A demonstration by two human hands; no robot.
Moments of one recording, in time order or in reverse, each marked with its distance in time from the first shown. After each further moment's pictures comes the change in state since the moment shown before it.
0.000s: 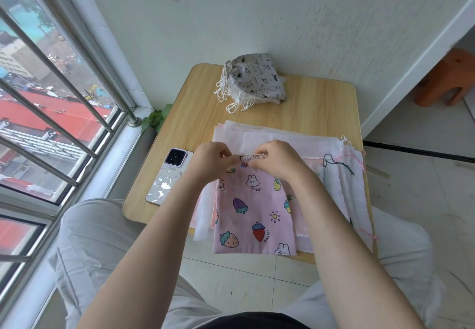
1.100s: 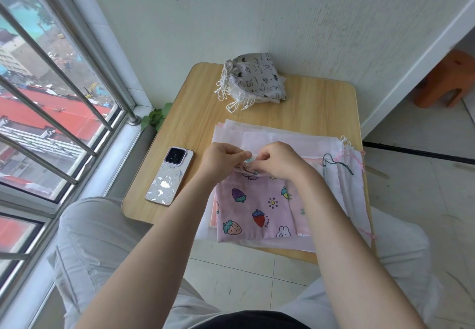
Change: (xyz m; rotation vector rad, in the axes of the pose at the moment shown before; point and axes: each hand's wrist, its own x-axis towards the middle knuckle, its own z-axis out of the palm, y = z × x) left_hand -0.003 0.018 0.016 -0.513 -0.024 -0.181; right_hand -0.002 0.001 -0.005 0.042 -0.128 0.056
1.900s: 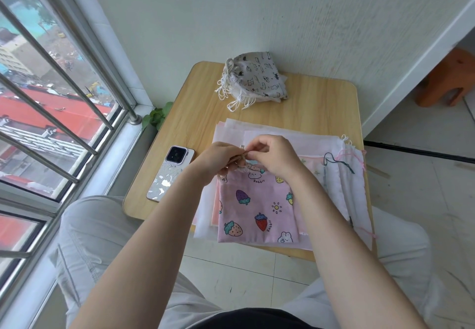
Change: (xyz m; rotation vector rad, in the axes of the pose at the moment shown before) left_hand 0.001 0.006 -0.019 -0.086 -0.313 -0.121; right_hand 0.004 -0.003 0.013 0.330 0.203 -0.165
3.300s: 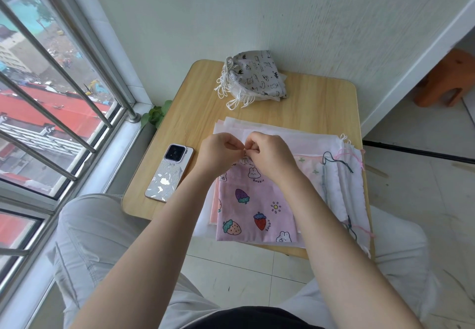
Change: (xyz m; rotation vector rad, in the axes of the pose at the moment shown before) left_hand -0.003 0.003 0.014 0.249 0.381 0.179; right_hand -0.002 -0.006 0.010 -0.380 0.102 -0.150
